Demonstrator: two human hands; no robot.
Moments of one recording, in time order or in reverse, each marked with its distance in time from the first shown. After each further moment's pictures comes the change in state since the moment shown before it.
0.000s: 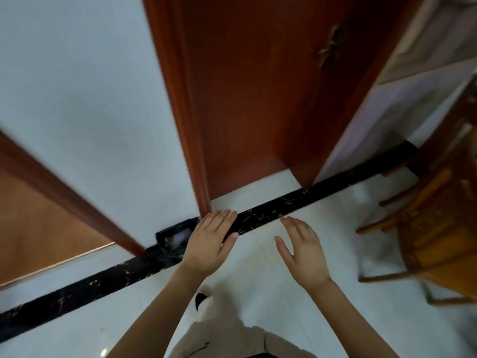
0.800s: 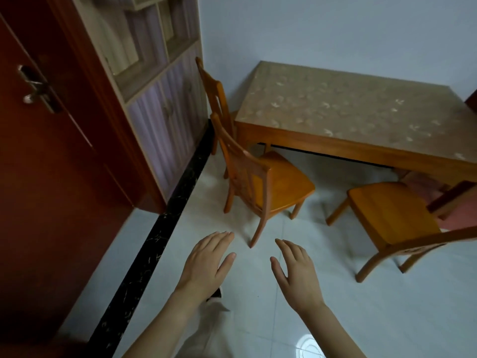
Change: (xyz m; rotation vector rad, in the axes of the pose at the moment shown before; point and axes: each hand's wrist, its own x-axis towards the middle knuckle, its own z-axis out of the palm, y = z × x) left_hand 0.148 0.336 0.191 -0.151 -0.413 0.757; right_hand -0.189 0.237 -0.150 -0.092 0.442 0.839
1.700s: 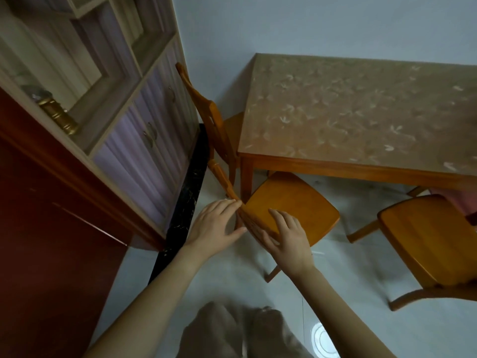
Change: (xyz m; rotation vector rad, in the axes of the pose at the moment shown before) left_hand 0.391 -0.171 -0.054 0.062 -0.046 0.204; right_hand 0.388 -0.036 0.053 0.000 0.031 0.052
